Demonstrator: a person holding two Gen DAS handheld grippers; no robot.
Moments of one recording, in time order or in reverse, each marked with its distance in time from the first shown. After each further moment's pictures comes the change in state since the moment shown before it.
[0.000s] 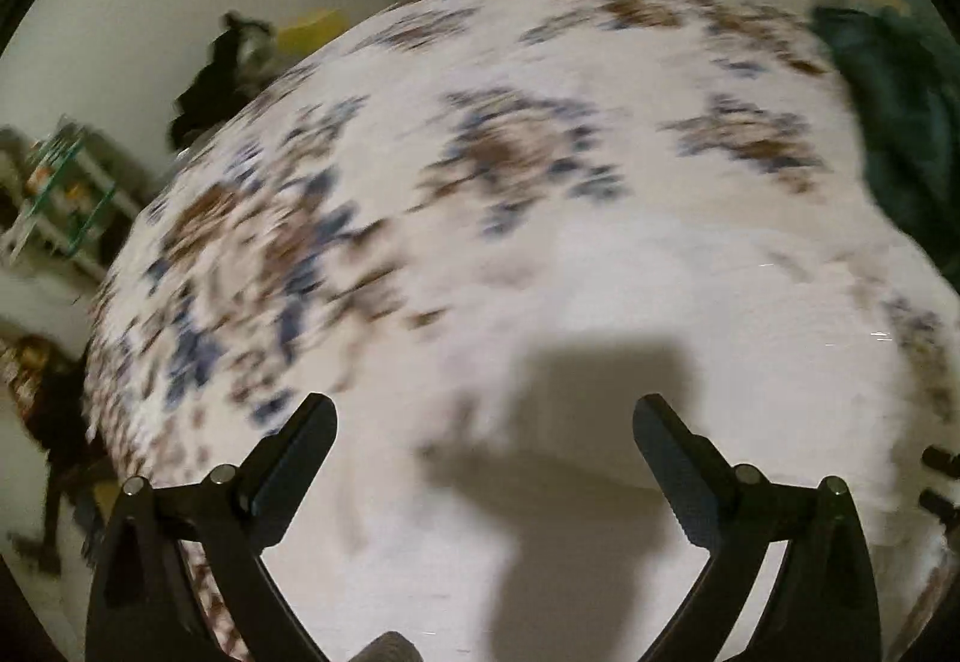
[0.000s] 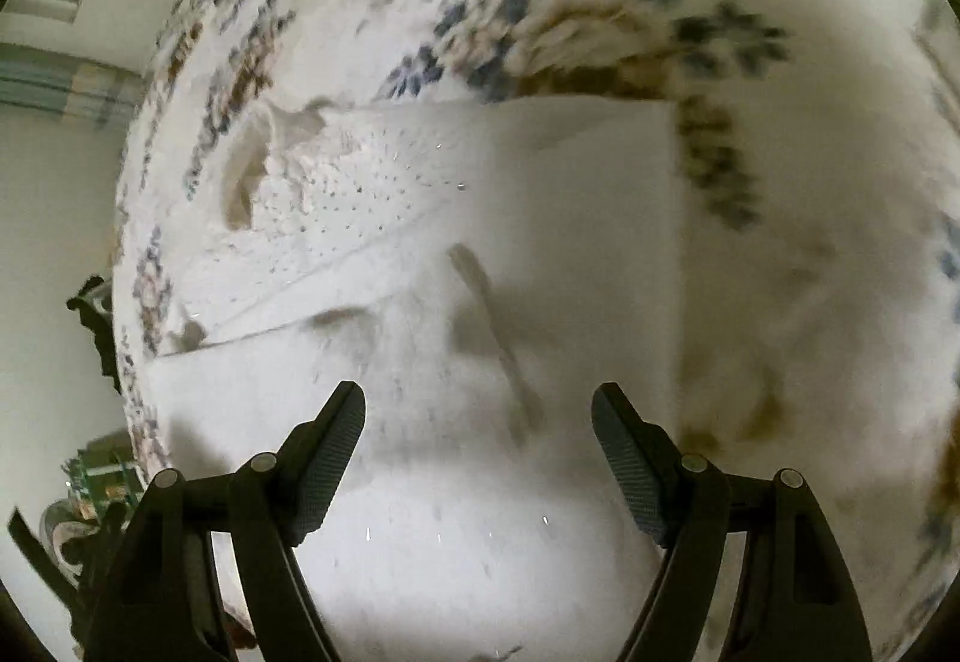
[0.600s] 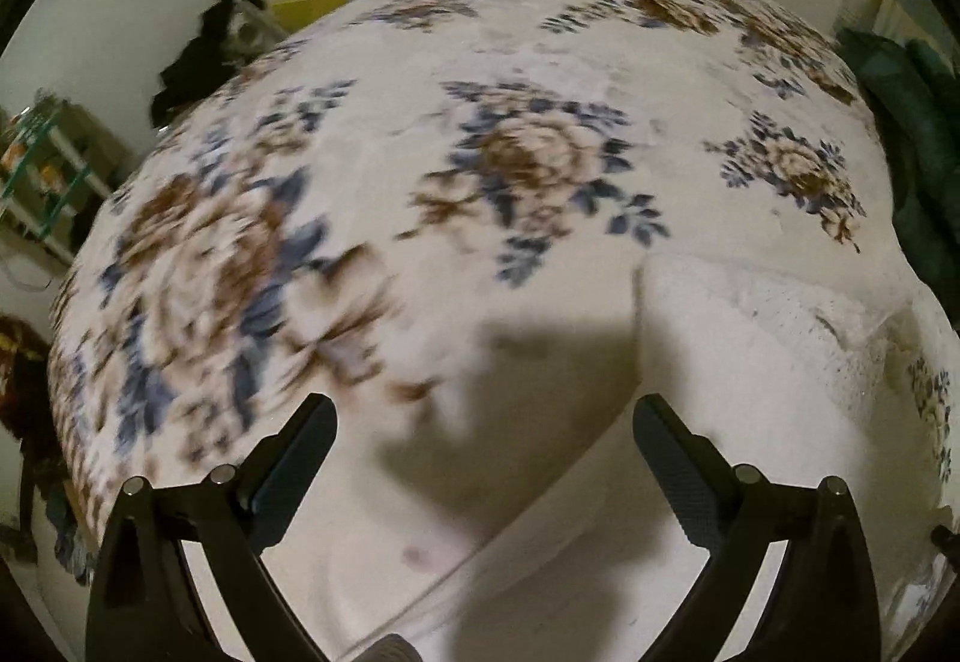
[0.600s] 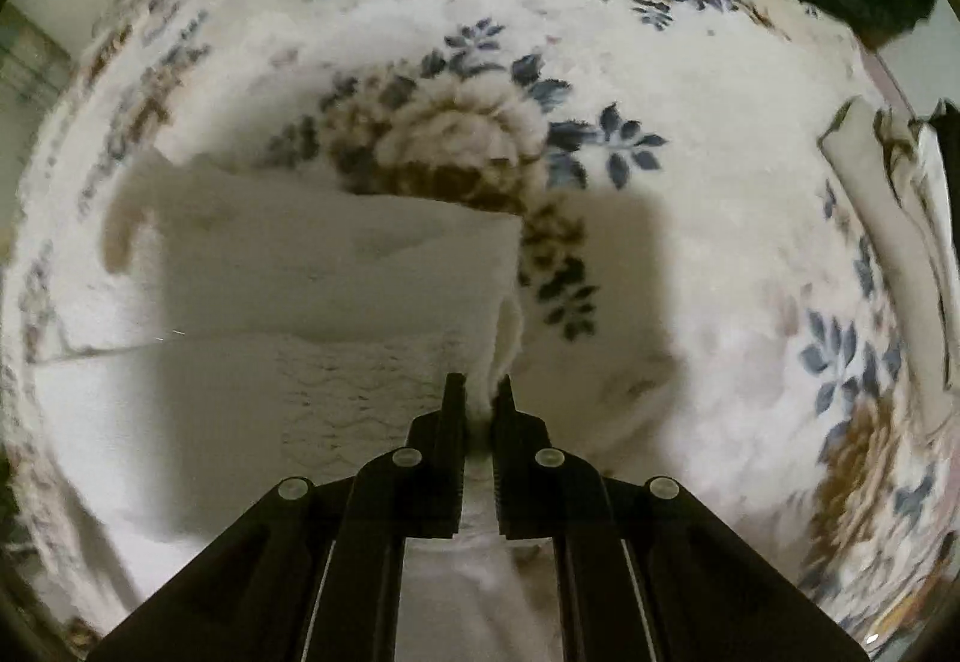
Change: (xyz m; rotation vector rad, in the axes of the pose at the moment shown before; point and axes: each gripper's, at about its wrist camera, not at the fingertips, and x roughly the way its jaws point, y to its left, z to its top) left arm 0.069 -0.009 0.049 -0.021 0.027 -0.090; right arm -0.015 -0.011 0.020 -0.073 -0.151 -0.360
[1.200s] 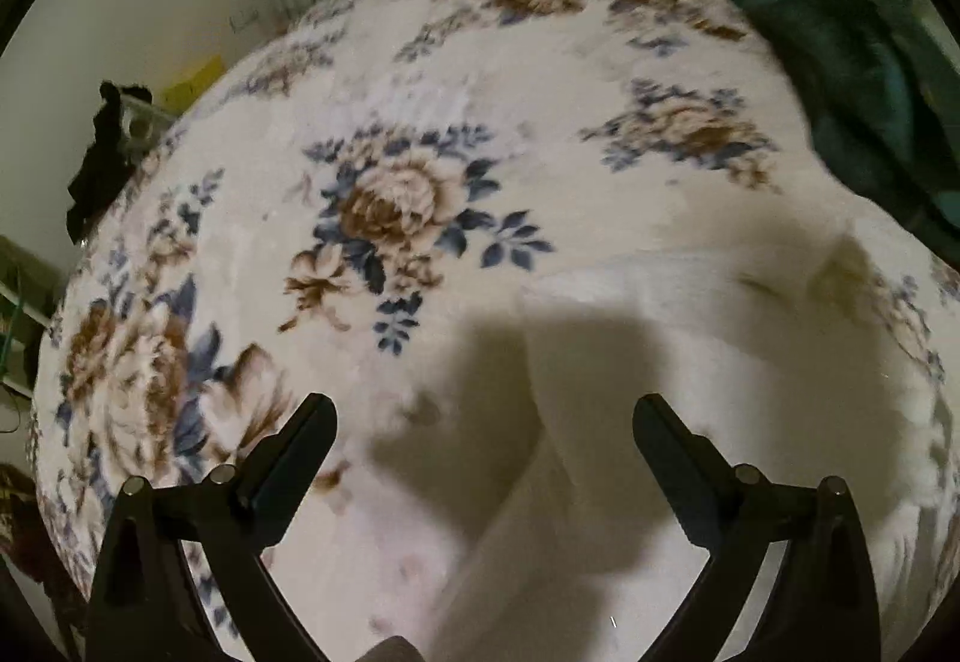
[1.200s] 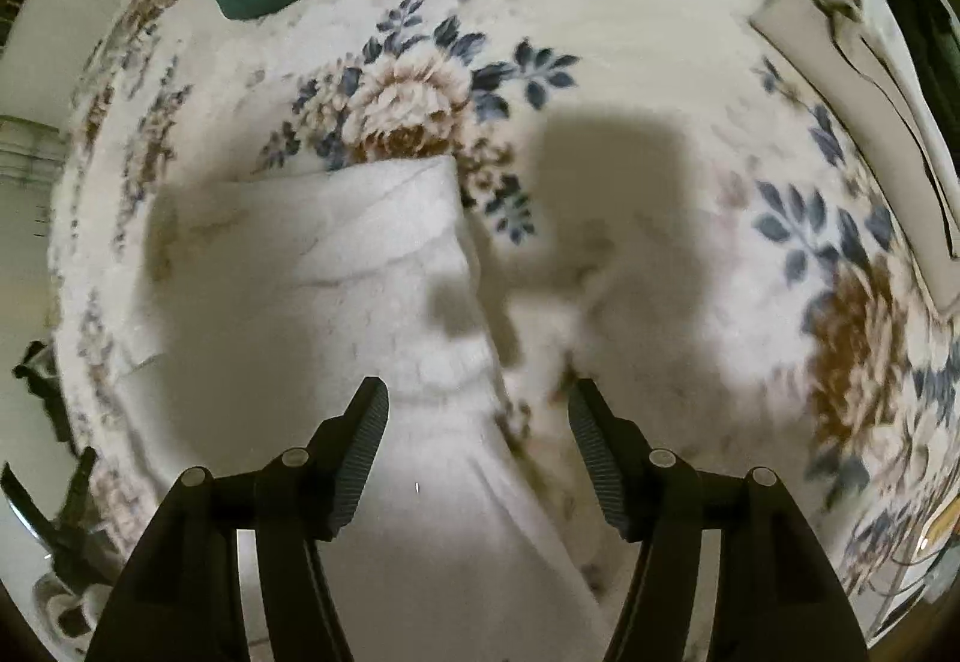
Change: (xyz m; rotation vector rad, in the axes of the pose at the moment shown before) left arm -0.018 -0.038 0.007 0.255 -0.067 -0.123; right arm -0.051 -0.075 -0.026 0.218 0.149 0.170
